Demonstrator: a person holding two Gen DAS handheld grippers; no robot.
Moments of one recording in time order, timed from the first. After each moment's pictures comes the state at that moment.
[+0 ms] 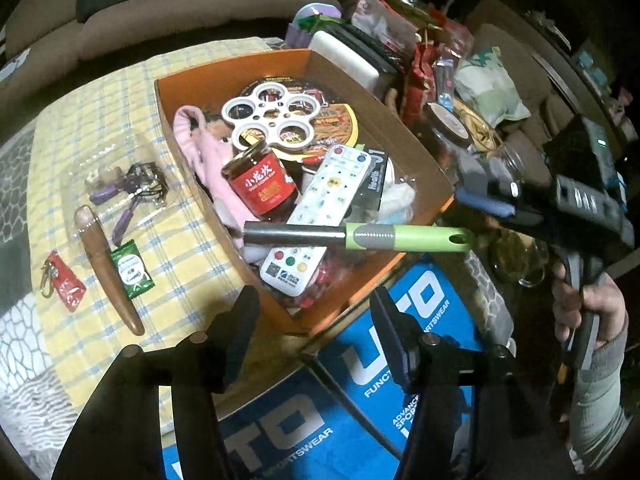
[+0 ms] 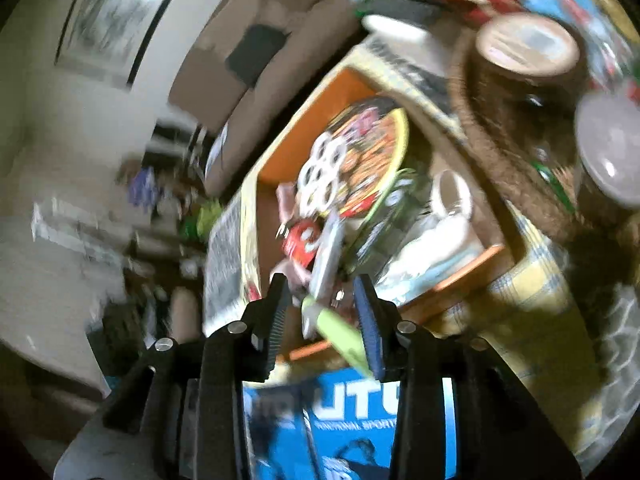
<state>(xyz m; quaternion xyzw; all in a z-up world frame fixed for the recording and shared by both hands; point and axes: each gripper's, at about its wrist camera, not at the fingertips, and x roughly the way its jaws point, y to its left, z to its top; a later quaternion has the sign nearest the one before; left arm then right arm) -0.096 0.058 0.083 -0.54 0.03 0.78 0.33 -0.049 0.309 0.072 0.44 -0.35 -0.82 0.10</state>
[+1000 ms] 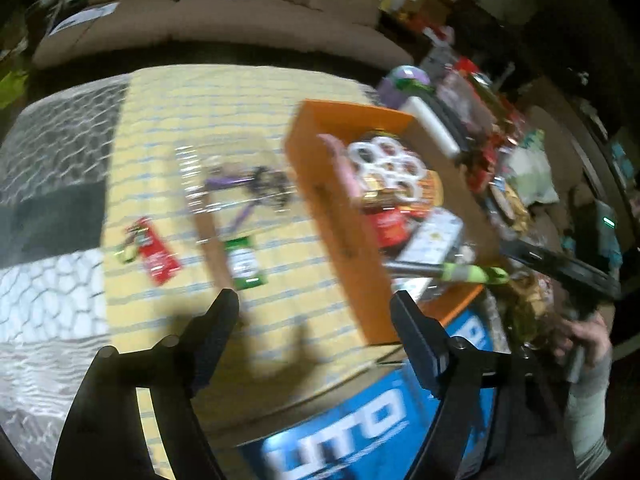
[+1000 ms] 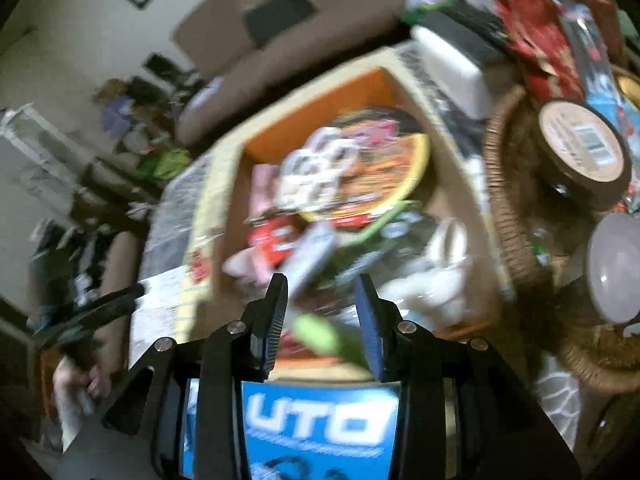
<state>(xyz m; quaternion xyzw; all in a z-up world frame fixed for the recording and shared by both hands) -0.133 -0.072 0.080 -0.52 -0.08 0.82 0.23 -0.059 0.298 0.068 0.47 -0.26 -0.83 0.14</state>
